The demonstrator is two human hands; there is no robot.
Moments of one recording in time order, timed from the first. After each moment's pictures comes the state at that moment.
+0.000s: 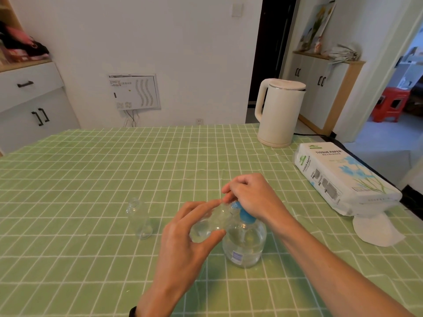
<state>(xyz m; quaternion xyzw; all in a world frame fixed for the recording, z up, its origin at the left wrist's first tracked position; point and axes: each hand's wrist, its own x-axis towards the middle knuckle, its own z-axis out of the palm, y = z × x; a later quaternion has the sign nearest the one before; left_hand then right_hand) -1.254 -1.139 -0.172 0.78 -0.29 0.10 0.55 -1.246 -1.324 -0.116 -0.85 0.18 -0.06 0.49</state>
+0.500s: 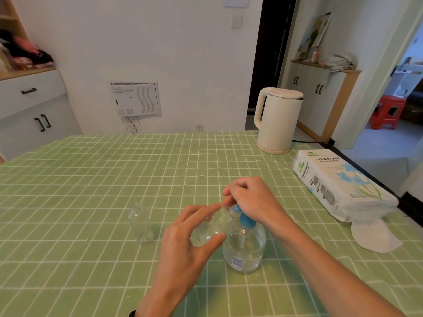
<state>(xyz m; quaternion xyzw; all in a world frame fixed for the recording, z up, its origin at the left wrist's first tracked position) -1.254 -1.138 -0.166 0.78 -0.30 0.10 0.54 -1.248 -1.321 -0.109 -0.86 0.18 -0.08 0.47</state>
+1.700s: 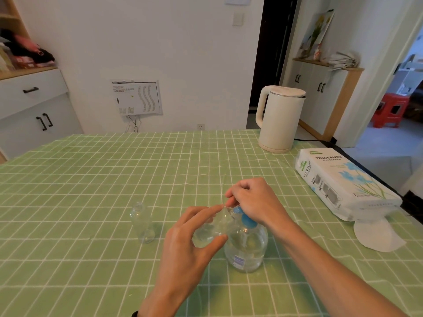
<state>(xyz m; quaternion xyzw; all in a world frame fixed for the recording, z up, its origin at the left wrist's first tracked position) -1.256 -1.137 -0.169 0.79 -0.30 0.10 0.53 -1.248 -1.322 -0.114 -0.86 0.20 -0.08 0.46</state>
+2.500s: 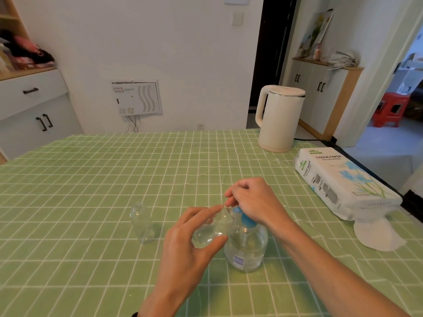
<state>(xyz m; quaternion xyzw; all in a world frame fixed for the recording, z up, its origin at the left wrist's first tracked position) -1.256 -1.137 -0.172 0.78 -0.29 0.09 0.54 -1.248 -1.321 -0.115 -0.86 0.20 -0.08 0.46</state>
